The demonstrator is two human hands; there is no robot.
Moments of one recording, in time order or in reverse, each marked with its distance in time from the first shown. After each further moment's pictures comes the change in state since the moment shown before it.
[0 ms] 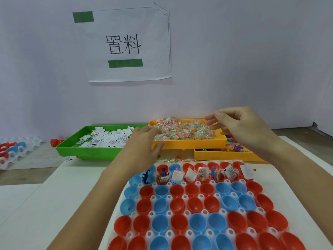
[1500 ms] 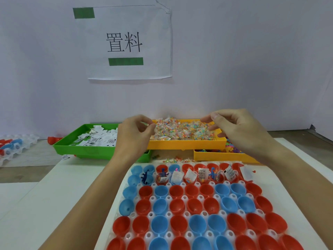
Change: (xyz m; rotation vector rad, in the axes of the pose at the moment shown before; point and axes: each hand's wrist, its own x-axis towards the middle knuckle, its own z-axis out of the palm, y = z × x) left_hand 0.012 0.002 -0.006 -0.533 0.388 -0.212; right_hand -0.005 -0.008 0.007 -0.059 -0.038 -0.096
